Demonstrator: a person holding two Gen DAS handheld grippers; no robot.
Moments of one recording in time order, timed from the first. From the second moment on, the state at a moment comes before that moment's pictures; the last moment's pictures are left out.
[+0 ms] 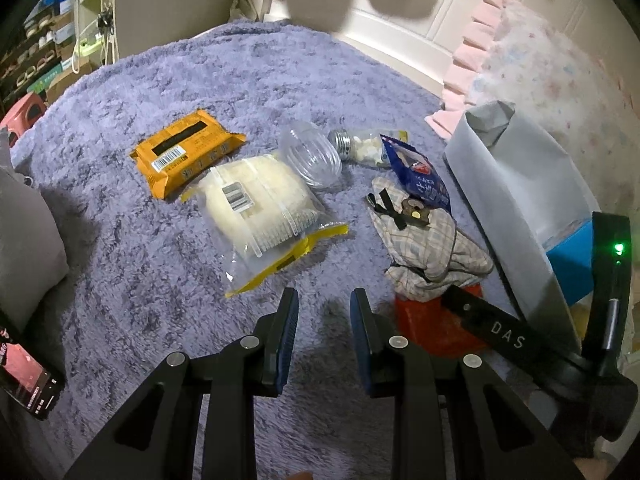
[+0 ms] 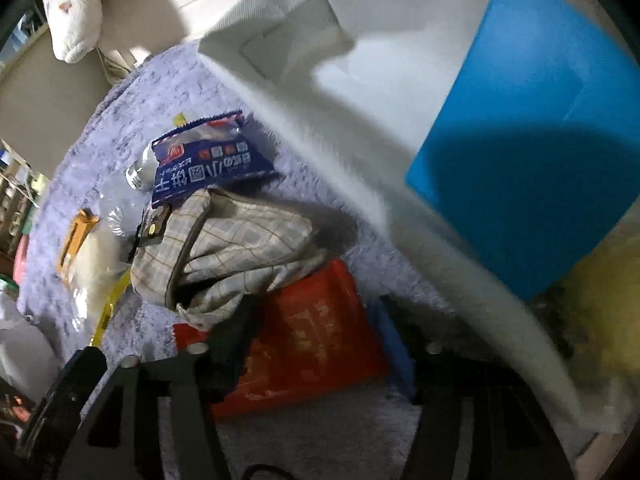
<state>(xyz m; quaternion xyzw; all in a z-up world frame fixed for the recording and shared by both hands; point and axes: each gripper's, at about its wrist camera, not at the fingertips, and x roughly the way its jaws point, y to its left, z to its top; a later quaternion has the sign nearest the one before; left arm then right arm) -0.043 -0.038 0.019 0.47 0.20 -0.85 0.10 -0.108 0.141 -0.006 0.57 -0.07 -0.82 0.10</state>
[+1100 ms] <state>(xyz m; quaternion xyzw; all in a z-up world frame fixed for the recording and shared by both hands) -0.039 -0.042 0.027 0.45 0.21 -0.86 0.11 -0.088 0.138 0.017 0.56 -0.09 -0.80 0.19</state>
